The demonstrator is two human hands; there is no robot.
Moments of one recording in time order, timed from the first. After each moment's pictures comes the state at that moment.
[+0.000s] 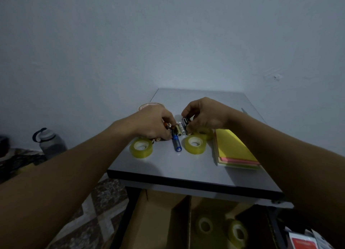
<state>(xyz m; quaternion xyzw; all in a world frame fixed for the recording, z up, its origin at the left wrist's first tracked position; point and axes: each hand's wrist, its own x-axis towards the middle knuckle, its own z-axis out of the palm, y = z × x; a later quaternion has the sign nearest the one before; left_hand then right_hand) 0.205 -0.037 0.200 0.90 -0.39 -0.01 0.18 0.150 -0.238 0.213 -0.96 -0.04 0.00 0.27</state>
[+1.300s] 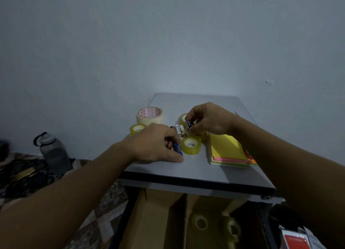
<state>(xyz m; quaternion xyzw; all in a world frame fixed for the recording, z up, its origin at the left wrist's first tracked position) 0.150 -0.023 0.186 0.86 -0.44 -0.04 0.24 0.122 -0.246 0.215 -0.95 -0.04 -0.05 0.30</state>
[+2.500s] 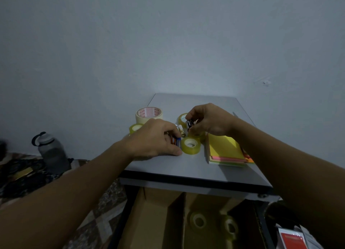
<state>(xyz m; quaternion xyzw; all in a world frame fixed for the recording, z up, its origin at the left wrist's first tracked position) 0.147 -0.026 0.190 0.85 -0.41 -0.03 0.33 0.118 -0.249 0.212 -0.95 -0.03 -0.06 0.31</state>
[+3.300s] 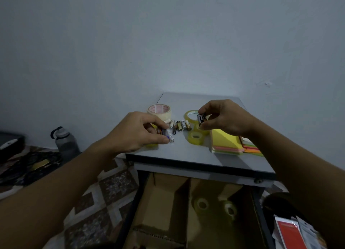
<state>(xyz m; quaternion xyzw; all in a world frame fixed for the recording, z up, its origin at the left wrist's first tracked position) 0.111 0.048 0.211 0.83 -0.38 0.01 0.42 0.049 -0.233 0.235 -0.92 -0.03 -0.10 0.36</state>
